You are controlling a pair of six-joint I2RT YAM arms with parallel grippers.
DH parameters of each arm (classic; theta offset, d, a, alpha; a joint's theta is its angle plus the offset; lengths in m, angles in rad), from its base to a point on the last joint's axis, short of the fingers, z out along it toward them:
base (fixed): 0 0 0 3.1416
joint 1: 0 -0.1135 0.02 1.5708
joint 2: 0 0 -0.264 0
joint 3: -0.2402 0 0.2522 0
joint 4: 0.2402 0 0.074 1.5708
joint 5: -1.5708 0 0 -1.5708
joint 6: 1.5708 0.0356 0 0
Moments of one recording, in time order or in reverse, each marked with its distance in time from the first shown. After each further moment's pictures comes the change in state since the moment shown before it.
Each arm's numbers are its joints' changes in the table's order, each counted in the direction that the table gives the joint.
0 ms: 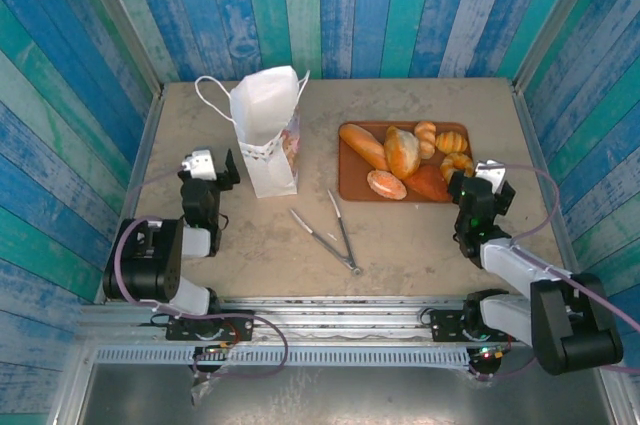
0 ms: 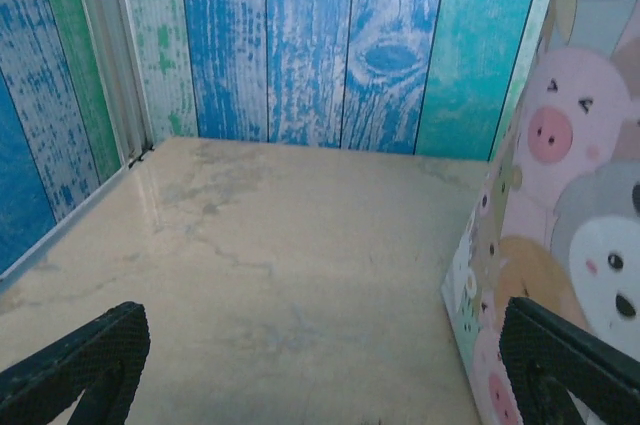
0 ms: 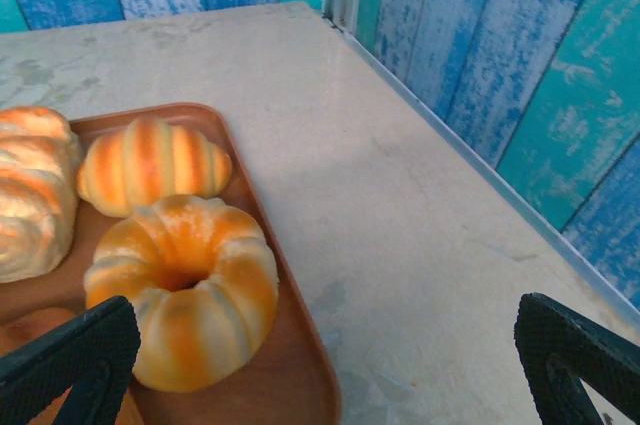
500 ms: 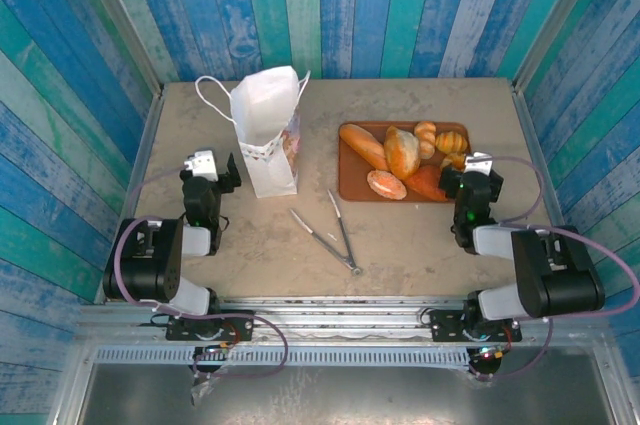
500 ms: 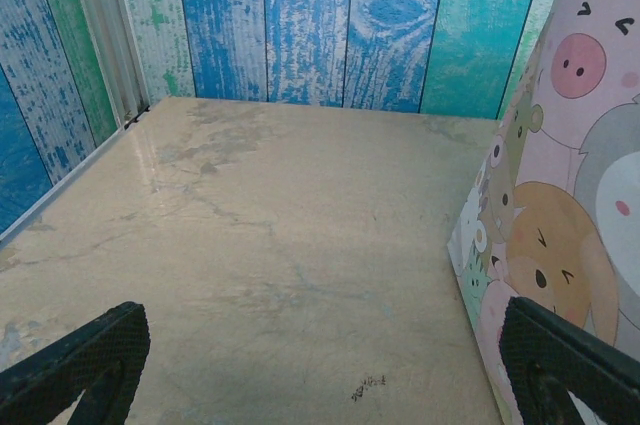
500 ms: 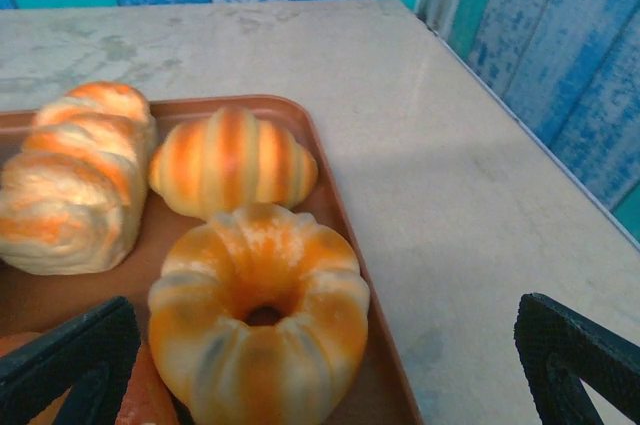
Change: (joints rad) left arm 0.000 0.000 -0.002 0.084 0.000 0.000; right arm 0.070 0.269 -0.031 -0.279 0.235 -0.111
